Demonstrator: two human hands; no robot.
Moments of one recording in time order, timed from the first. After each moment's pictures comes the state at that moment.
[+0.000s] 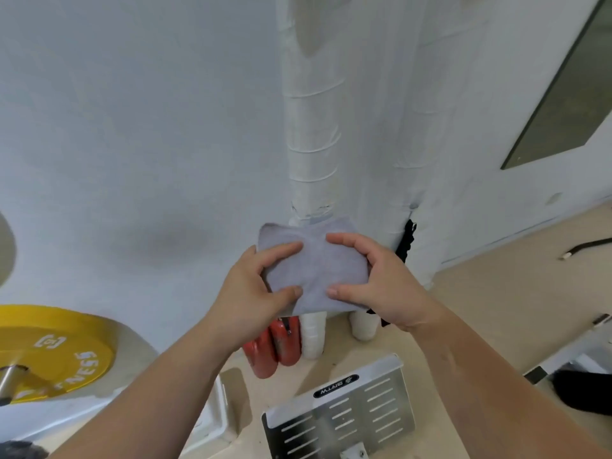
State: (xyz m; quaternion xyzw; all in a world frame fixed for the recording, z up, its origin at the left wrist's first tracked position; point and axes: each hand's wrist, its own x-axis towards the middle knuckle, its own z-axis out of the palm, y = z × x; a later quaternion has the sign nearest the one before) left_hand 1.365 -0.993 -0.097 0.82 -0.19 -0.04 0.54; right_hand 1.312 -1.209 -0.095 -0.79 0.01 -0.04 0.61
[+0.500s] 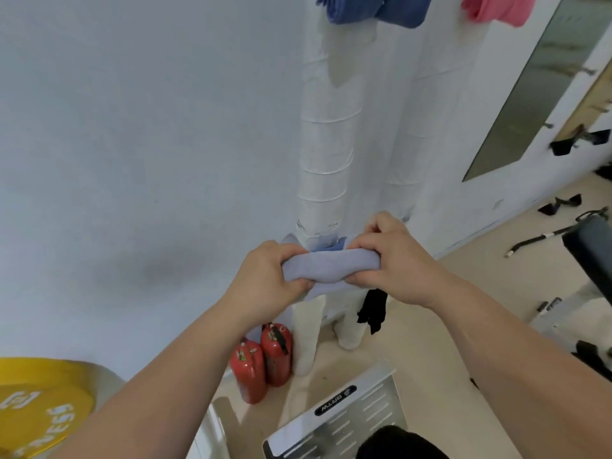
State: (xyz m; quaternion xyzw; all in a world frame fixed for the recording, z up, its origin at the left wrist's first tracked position) left_hand 1.447 -0.950 -0.077 0.86 -0.33 -0.02 0.40; right_hand 1.362 -1.176 -0.053 -0.96 0.01 -0.09 0.27
